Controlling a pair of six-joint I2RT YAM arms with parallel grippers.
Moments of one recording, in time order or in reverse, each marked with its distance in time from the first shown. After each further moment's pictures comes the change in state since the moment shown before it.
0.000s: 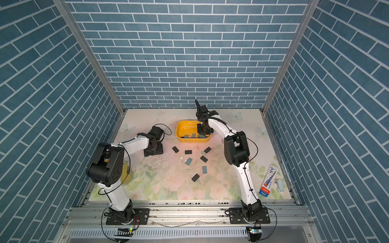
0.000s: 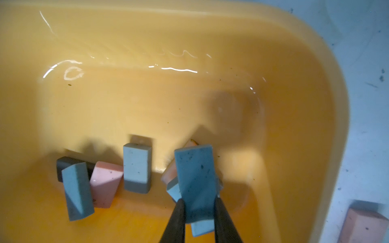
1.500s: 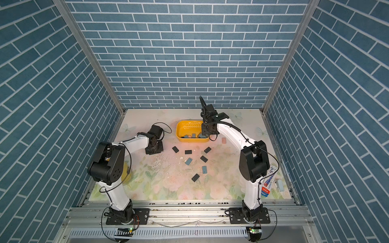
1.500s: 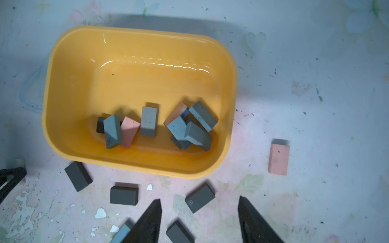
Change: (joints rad) left arm 0.011 0.025 0.013 0.051 0.060 0.003; right arm 0.027 -0.466 -0.430 0.121 0.120 -0.008
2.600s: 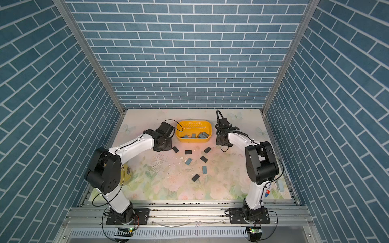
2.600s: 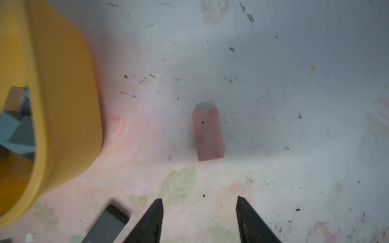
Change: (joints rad) left arm -0.200 -0.108 0.142 -0.156 -0.054 -0.036; right arm -0.185 -0.038 -0.409 0.285 0.044 0.097
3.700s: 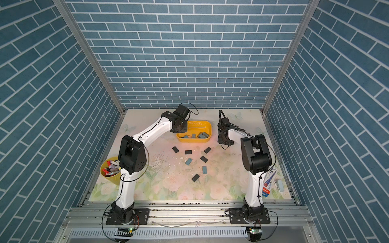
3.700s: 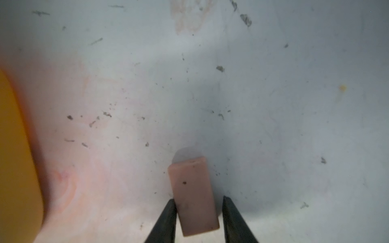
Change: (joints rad) left arm -0.058 0.461 0.738 -0.188 0.010 0.063; right arm -0.060 0.166 0.090 0.051 -0.018 -0.008
